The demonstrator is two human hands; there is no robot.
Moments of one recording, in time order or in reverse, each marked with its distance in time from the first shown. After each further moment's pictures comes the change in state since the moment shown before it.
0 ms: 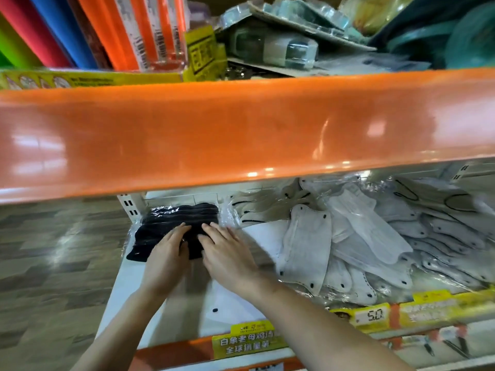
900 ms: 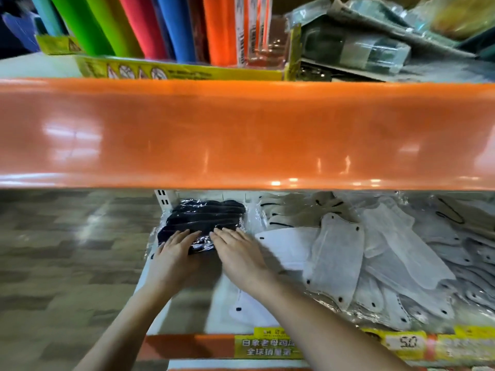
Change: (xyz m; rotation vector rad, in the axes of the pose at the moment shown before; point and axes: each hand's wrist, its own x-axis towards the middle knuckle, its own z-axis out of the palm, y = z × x) left_hand -0.012 -0.040 -0.018 0.241 -0.149 -0.071; right_hand 0.016 -0.016 0.003 0.006 -0.139 -0.097
